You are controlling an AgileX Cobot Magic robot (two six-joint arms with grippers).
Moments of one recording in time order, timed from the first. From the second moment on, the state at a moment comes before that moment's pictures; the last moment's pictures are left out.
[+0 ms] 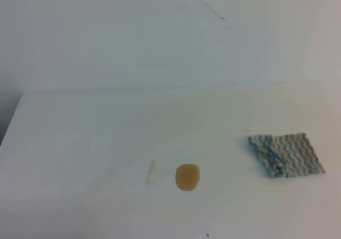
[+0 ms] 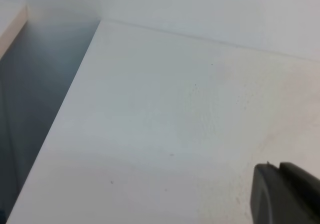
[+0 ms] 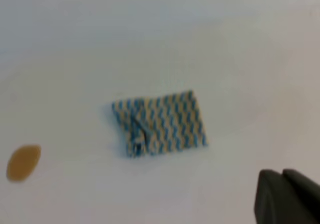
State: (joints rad) left arm 0.00 -0.03 0.04 -0.10 0.31 -0.21; right arm 0.02 0.53 -0.64 0.11 0.62 0.03
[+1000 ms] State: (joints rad) left arm 0.00 -0.03 0.04 -0.11 0.31 -0.21; right arm 0.08 1.37 -0.93 0.55 0.76 -0.39
